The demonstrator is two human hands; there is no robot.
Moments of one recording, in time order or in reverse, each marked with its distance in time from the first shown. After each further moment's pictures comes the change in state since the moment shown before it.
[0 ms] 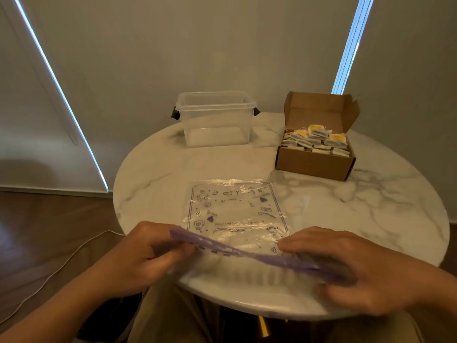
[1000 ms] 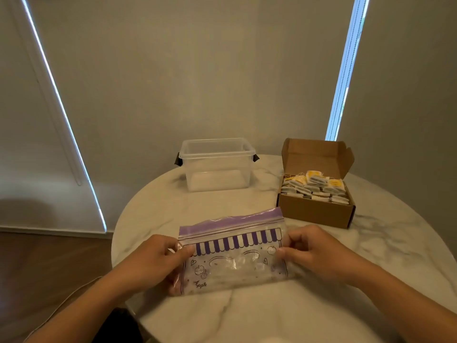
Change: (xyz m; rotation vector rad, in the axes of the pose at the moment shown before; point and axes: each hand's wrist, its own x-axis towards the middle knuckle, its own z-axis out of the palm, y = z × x) left_hand 0.067 -0.013 -0.022 -0.036 0.081 -0.700; right_hand 0.125 0.019 -0.029 0.372 0.299 0.272
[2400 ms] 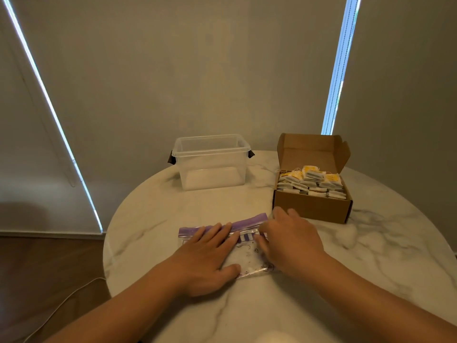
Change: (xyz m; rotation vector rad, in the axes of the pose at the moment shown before) left_hand 0.043 0.025 0.061 0.946 -0.240 0.406; right_hand 0.034 -0.022 0.035 -0.886 0.255 0.083
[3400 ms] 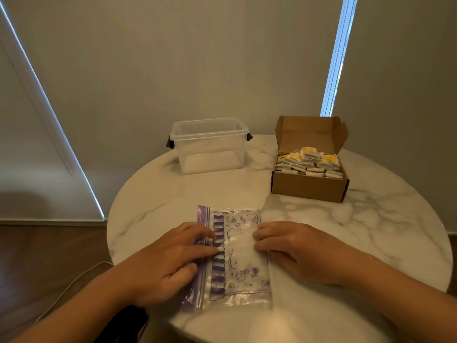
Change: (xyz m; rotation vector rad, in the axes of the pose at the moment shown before) left_hand -0.078 -0.027 -0.004 -0.248 0.122 0.250; right_hand -0.046 0.037 0.005 0.298 -0.044 -0.613
